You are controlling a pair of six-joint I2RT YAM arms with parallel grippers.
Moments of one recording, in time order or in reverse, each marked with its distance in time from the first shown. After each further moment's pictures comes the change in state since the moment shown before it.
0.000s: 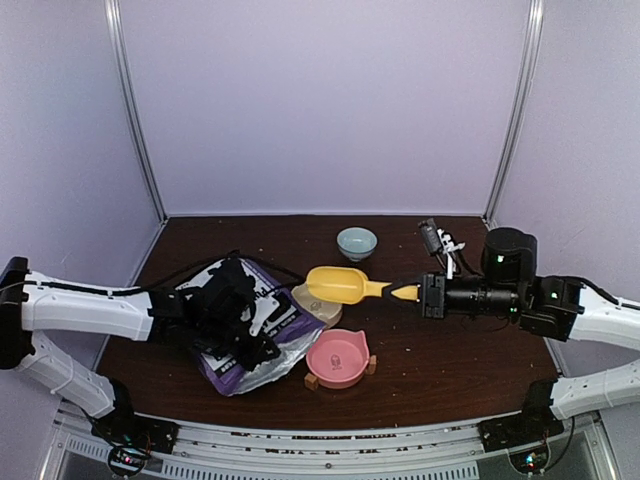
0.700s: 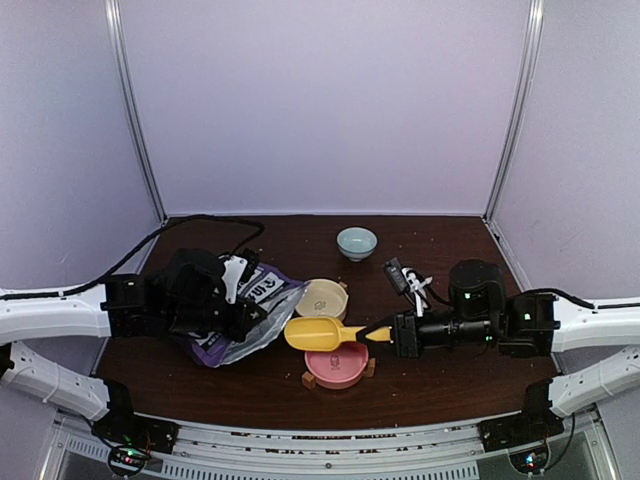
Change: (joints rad) left arm -0.043 -0.193 0.071 -0.056 -0.260 -0.235; right arm 0.203 0.117 -0.054 0.049 0.068 0.046
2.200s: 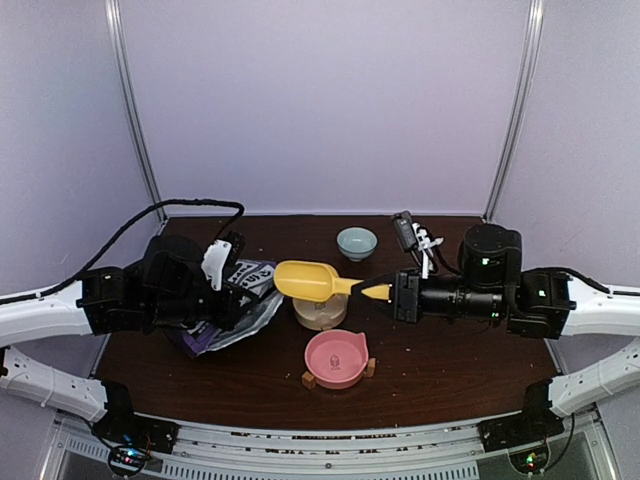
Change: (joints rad) left arm 0.000 -0.097 0.043 -0.043 -0.032 0.011; right arm 0.015 0.011 0.186 -0.016 0.119 -0.031
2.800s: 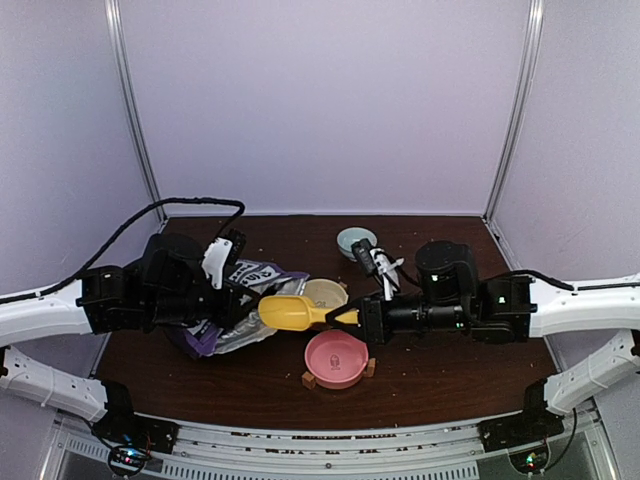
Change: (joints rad) left arm 0.000 0.003 0.008 0.007 0.015 0.016; right arm 0.024 0.177 0.018 0.019 -0.025 -0.031
